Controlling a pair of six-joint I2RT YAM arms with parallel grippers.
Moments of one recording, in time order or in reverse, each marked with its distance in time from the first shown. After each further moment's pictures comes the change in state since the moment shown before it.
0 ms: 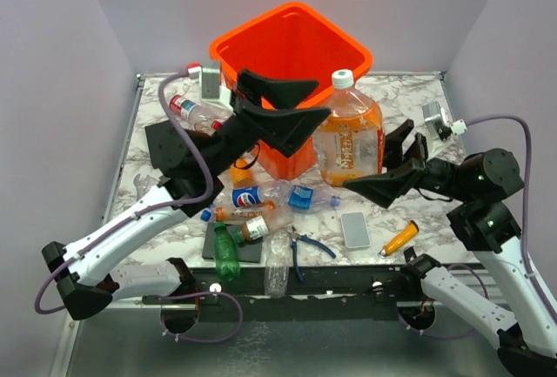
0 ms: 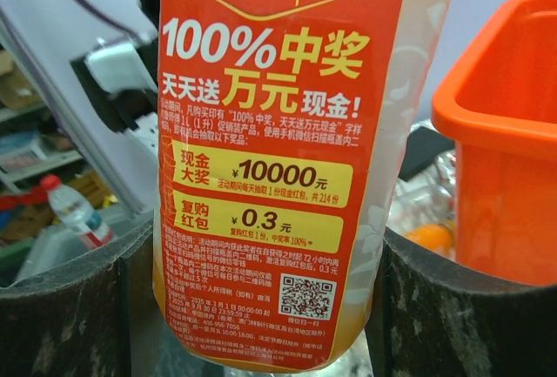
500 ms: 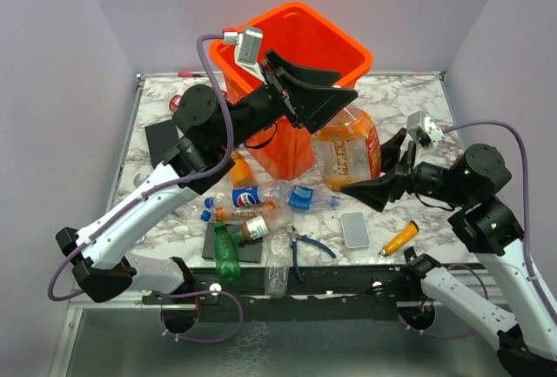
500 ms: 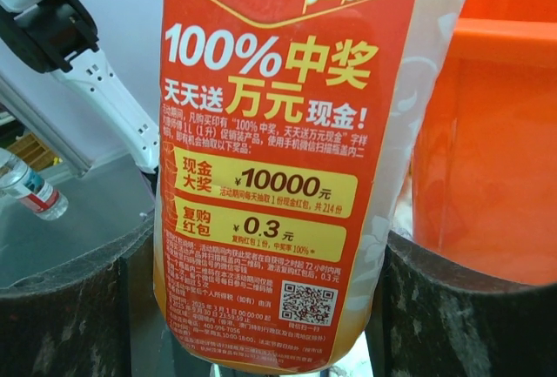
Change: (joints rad) left arm 0.010 0.172 0.385 -0.409 0.073 0.011; right arm -0.002 -0.035 0.015 -0.314 0.056 -0.265
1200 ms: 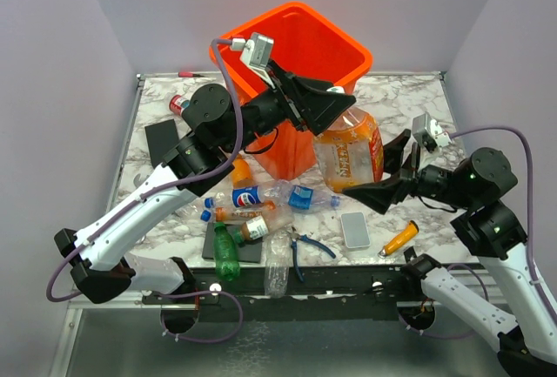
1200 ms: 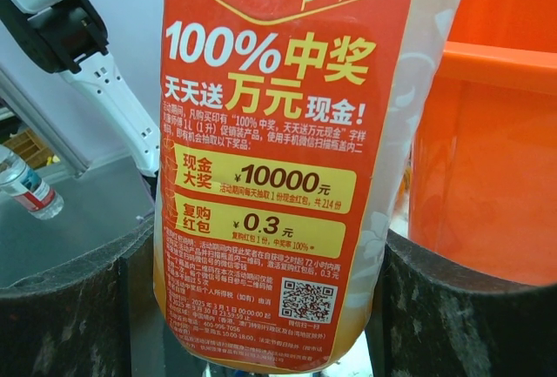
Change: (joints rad) left arm 0.001 -0.007 -0.005 -0.180 -0.114 0.053; right arm 0.001 -0.016 0.001 0.000 0.007 -0.017
